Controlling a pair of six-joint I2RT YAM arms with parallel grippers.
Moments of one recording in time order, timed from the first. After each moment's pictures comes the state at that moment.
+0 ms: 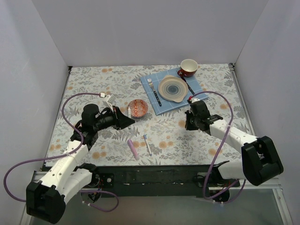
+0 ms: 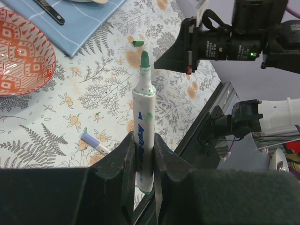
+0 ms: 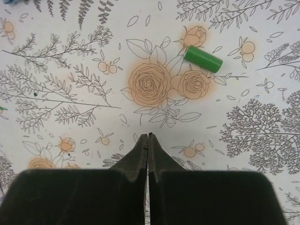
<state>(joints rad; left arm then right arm) -0.30 0.86 0.58 -0.02 0.70 -0.51 0.44 1.32 0.70 -0.30 0.02 0.32</state>
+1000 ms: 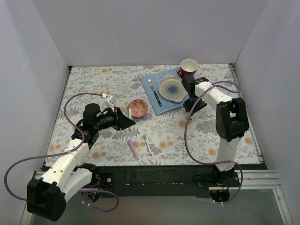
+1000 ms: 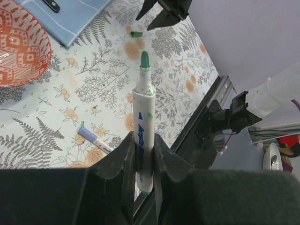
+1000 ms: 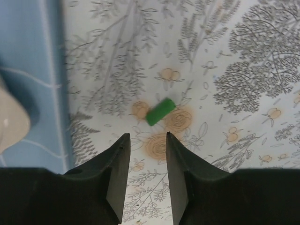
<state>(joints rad) -0.30 0.90 0.58 -0.03 0.73 -0.51 0.37 1.93 1.51 -1.06 0.28 1.35</state>
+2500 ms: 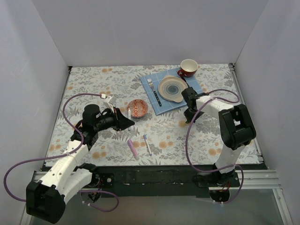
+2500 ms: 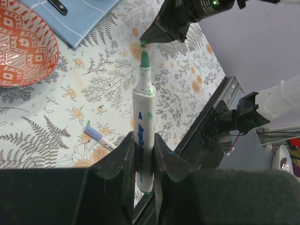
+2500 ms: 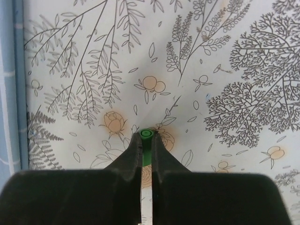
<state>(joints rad) -0.30 0.87 0.58 -0.06 0.70 -0.48 0.40 1.84 1.18 -0.79 0.30 1.30</state>
